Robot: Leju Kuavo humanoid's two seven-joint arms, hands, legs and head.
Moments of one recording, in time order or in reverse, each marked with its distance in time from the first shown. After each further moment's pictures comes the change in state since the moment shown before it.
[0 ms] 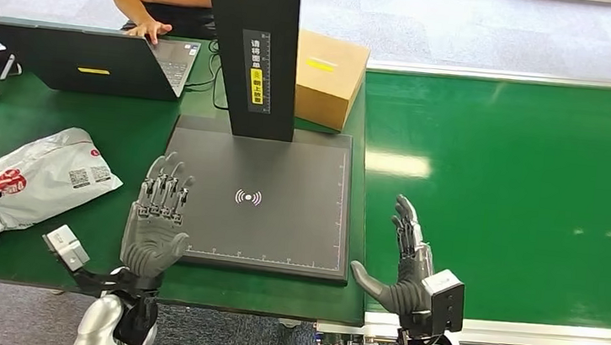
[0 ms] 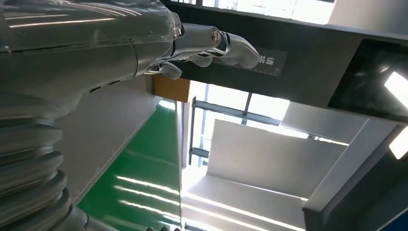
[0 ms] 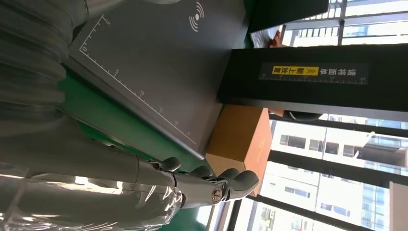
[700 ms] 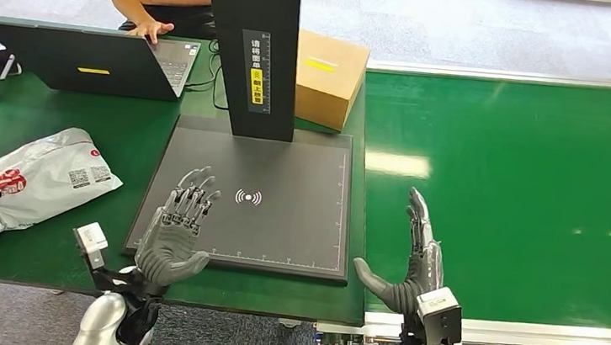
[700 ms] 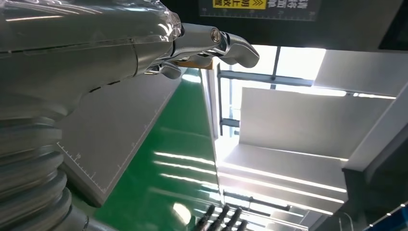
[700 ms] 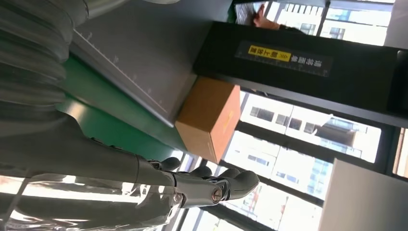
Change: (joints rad) left arm -0.016 0.036 -0.026 0.035 -0.080 -0.121 0.060; right arm -0.011 0.000 0.003 -0.011 0.122 -0.142 -0.161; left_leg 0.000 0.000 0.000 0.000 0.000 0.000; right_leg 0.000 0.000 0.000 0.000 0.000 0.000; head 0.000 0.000
